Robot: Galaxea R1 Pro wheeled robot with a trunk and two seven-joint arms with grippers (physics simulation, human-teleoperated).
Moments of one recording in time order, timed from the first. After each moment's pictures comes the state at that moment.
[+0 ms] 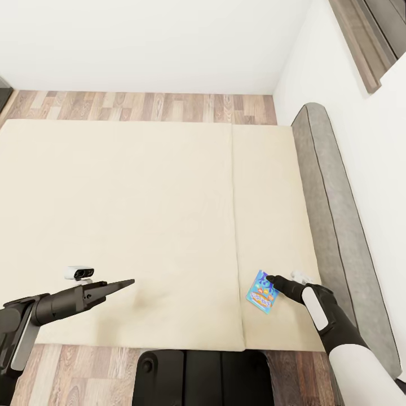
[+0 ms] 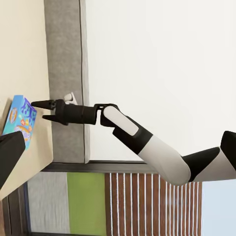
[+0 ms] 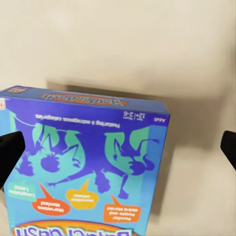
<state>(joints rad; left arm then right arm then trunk) -0.38 0.26 0.28 -1.43 0.30 0.99 -1.57 -0.65 -0.10 -0.16 -0.86 -0.46 0.60 -0.02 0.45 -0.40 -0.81</state>
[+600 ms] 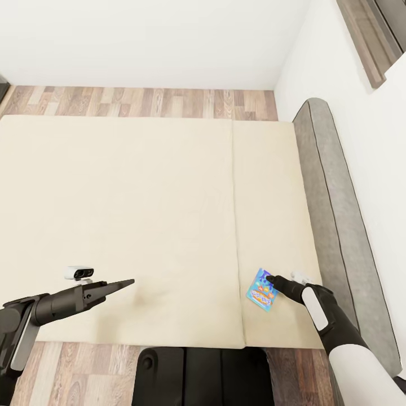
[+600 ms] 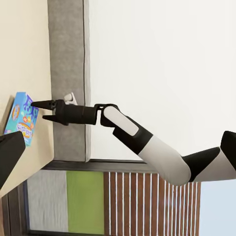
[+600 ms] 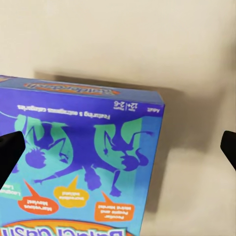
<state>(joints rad) -0.38 0.26 0.29 -1.43 0.30 0.99 -1.57 -0.65 -0.10 -0.16 -0.86 -0.46 0.60 -0.02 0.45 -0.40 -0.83</state>
